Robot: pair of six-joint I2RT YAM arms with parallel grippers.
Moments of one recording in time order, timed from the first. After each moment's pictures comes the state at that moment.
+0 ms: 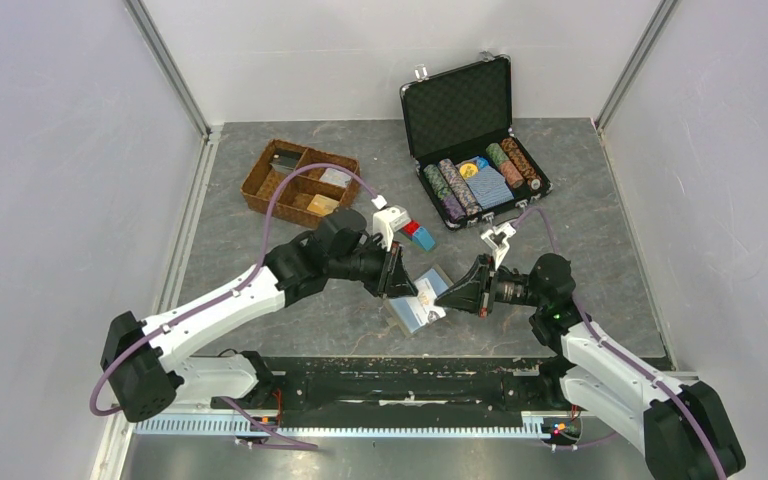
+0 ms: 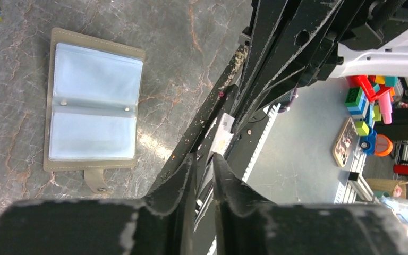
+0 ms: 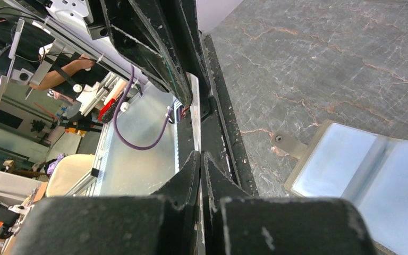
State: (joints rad) left arm -0.88 1.19 0.96 -0.33 0.43 -0.45; right arm 0.42 0.86 0.23 0.63 -1.00 0.72
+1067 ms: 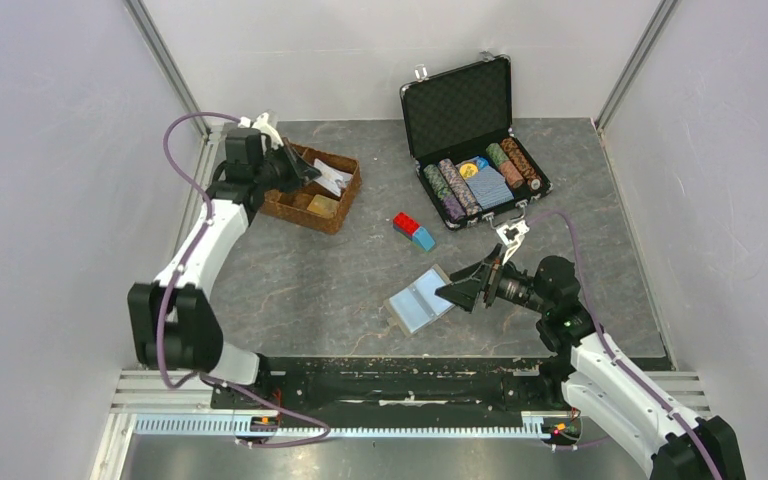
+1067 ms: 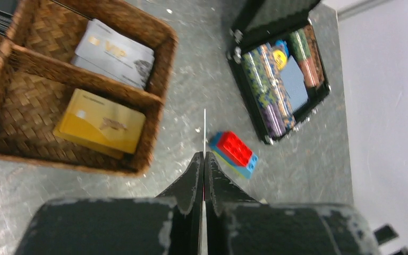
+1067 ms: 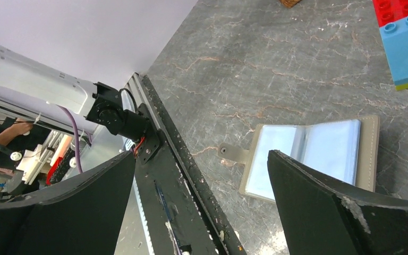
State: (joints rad) left arm -0.13 1.40 1.18 -0.27 0.35 -0.50; right arm 0.42 0.69 0.26 0.33 -0.69 0.64
